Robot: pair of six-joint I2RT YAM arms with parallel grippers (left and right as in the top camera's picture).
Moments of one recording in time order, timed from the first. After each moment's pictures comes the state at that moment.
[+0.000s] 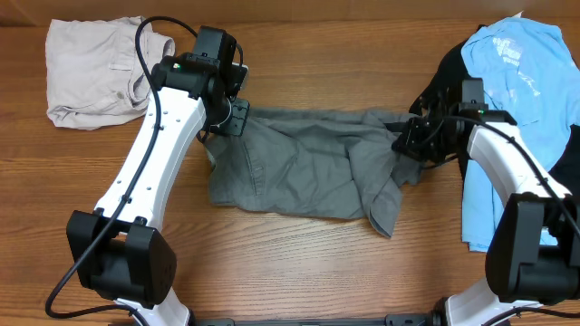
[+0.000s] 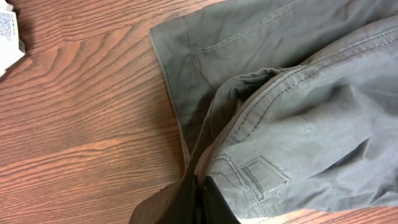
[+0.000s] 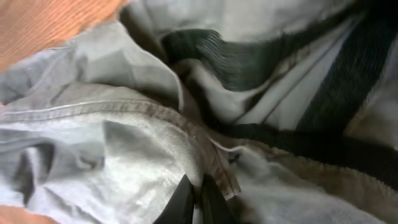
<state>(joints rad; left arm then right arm) -0.25 1.83 1.71 -1.18 -0.01 0.00 -0.06 1.78 1.21 -0.72 -0.48 0.27</state>
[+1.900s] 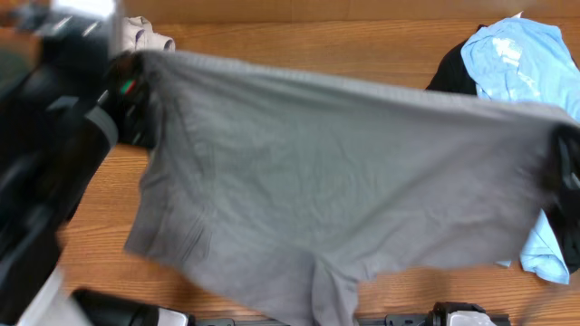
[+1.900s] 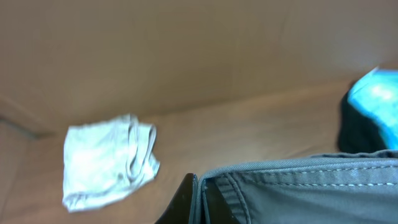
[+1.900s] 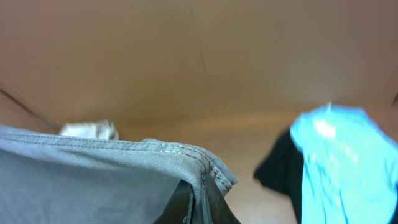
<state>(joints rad) -0.26 1.62 2.79 -1.63 -0.10 -0.01 -0.05 1.29 2.52 -1.64 -0.21 0.15</state>
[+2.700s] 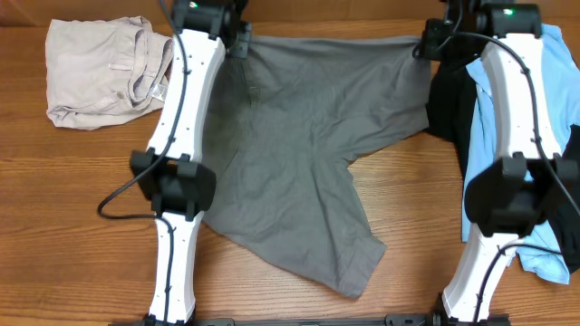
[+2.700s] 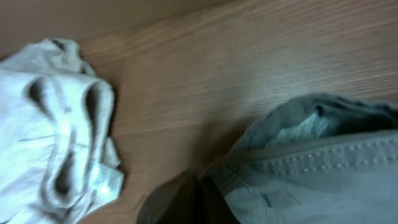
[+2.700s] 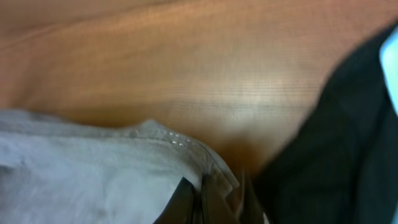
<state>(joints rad) -0.23 2.48 2.70 -1.26 -0.24 -0.01 -0.05 2.20 2.22 -1.07 -0.25 0.07</state>
